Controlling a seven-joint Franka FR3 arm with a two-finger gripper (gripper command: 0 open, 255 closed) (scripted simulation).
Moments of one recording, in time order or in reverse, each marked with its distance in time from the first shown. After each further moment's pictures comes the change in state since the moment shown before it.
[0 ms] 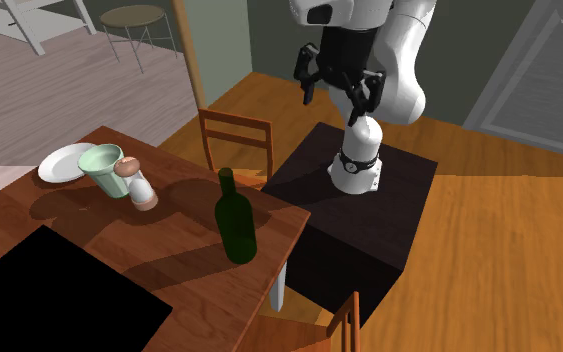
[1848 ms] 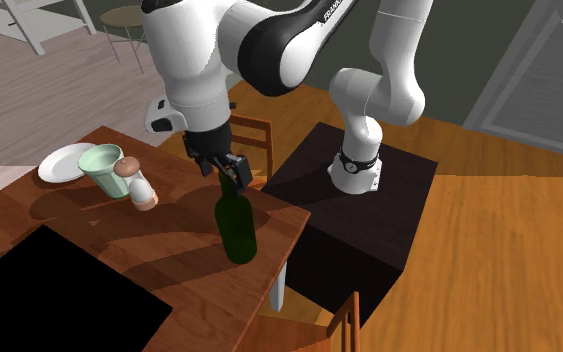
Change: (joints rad) arm -0.057 0.573 -0.301 0.113 0.023 0.461 -0.297
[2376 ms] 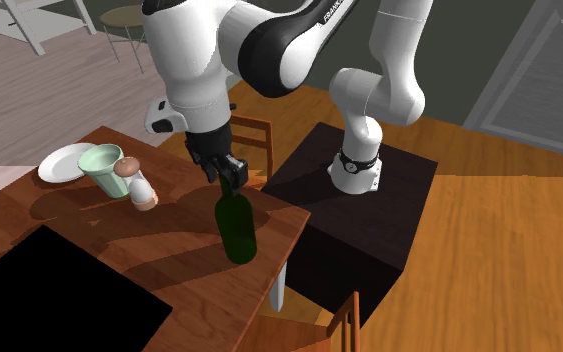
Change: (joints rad) arm 0.000 0.001 0.000 -0.004 0.000 0.005 0.000
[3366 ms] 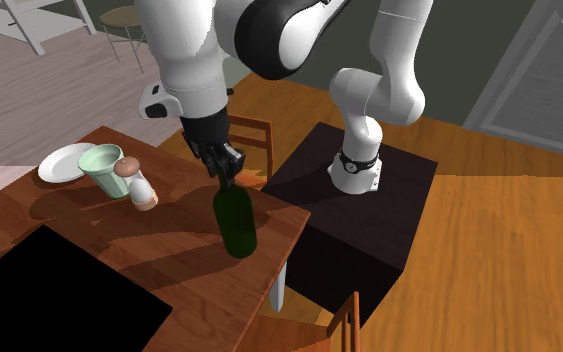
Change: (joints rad) arm 0.000 -0.014 0.002 0.054 -0.002 -0.068 0.001
